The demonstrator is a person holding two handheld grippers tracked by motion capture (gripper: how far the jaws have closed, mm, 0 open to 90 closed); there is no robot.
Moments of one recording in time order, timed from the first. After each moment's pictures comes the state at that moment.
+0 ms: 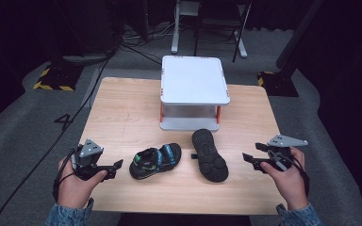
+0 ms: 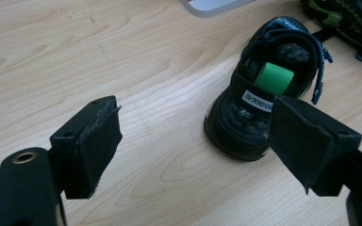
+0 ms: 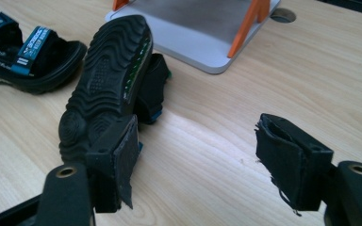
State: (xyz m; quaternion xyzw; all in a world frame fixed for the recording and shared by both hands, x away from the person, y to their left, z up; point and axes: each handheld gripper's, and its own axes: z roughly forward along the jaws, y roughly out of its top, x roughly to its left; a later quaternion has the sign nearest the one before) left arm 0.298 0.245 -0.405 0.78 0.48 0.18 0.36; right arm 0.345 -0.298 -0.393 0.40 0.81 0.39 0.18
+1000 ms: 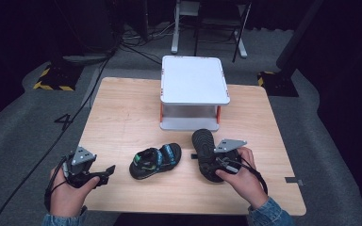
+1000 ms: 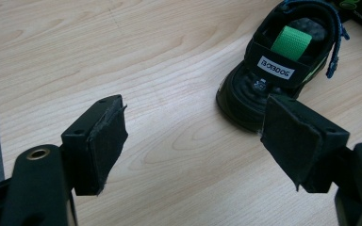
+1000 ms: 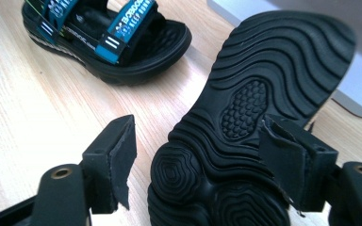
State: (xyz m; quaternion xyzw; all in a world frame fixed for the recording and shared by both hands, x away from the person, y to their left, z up) left arm 0.280 0.259 -0.412 0.78 0.49 0.18 0.35; right arm 0.356 -0.177 -0.428 0.29 0.88 0.36 0.13
